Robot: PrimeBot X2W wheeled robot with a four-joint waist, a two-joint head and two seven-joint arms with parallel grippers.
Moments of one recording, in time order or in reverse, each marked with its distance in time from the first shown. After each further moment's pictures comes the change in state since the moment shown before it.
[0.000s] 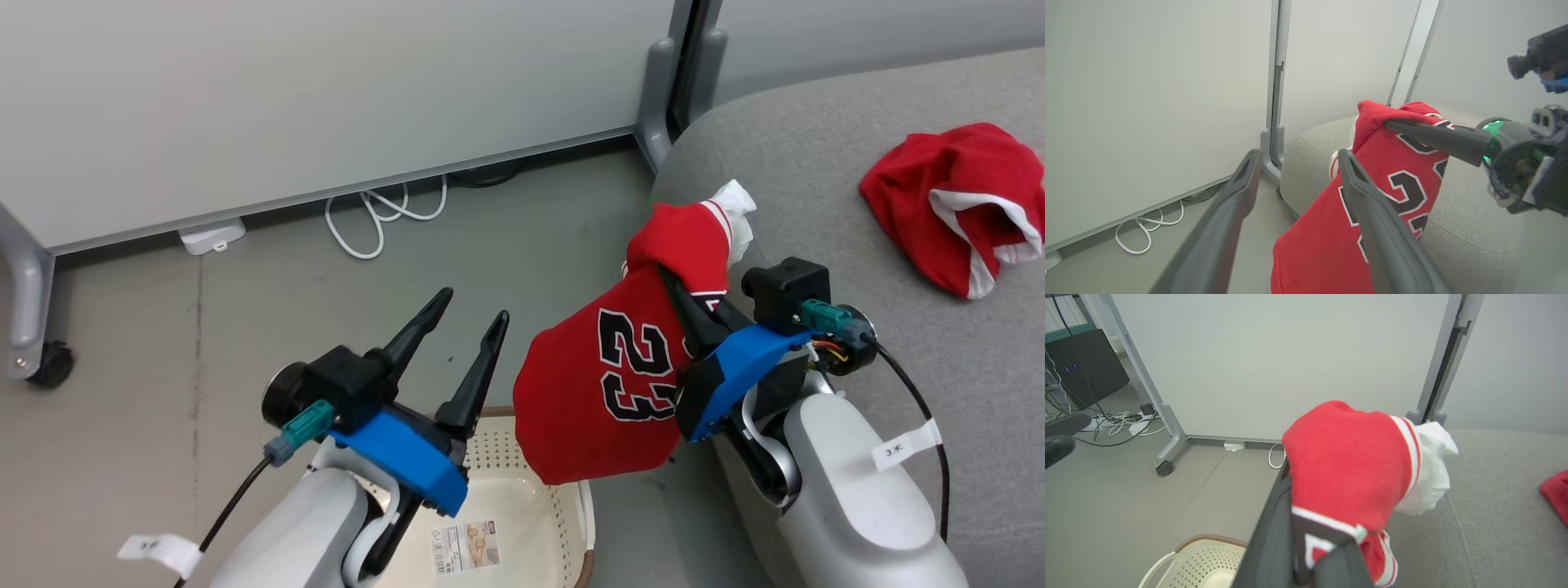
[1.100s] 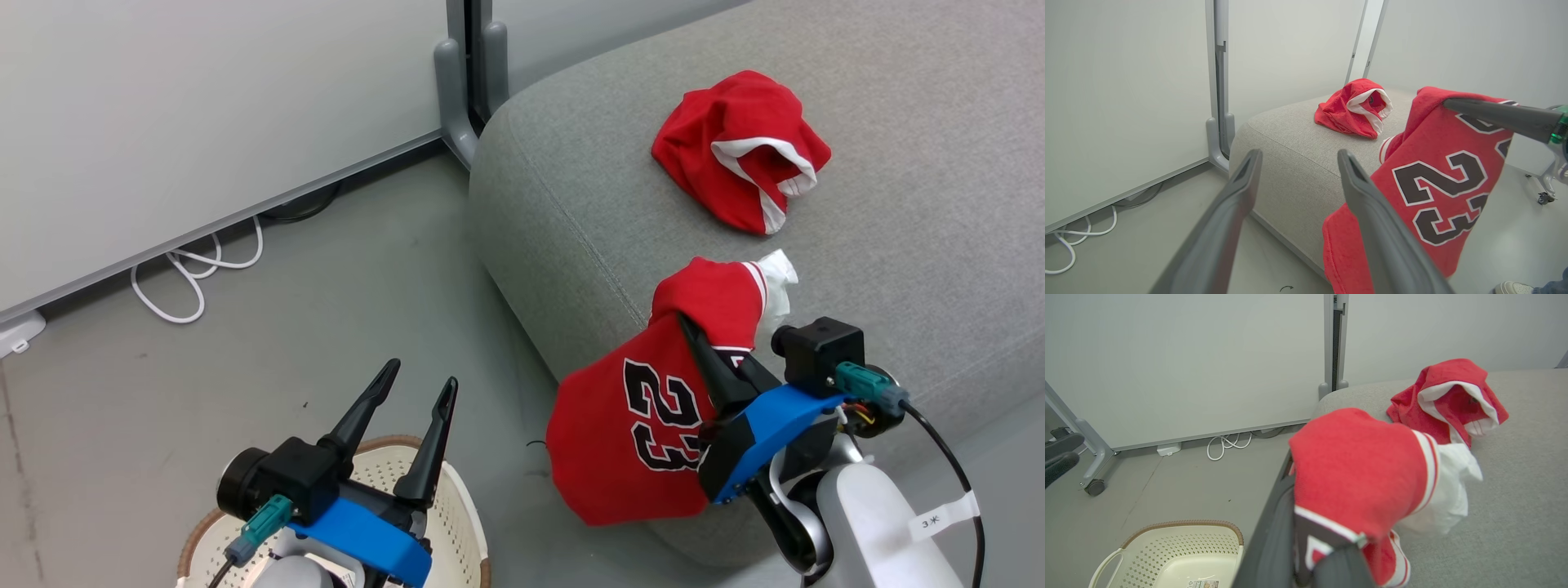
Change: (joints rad) left arm 0.283 -0.029 0.250 -0.122 0.212 -0.031 0.000; right arm 0.218 0.000 -0.058 -0.273 -0.012 0.000 0.104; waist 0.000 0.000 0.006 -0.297
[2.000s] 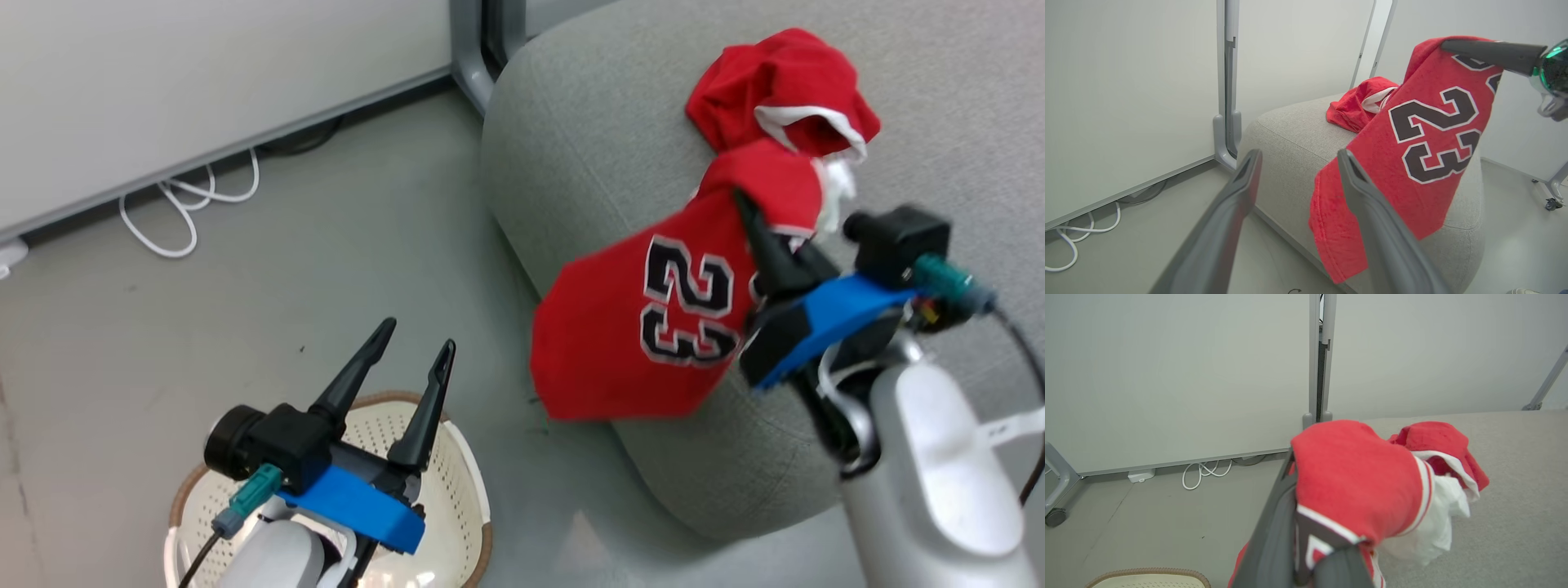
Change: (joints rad) left arm -0.063 0.029 -0.014 -0.028 0.005 0.000 0.000; right arm -0.158 -0.002 -0.105 -0.033 -0.021 0.000 0.029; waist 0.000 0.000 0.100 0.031
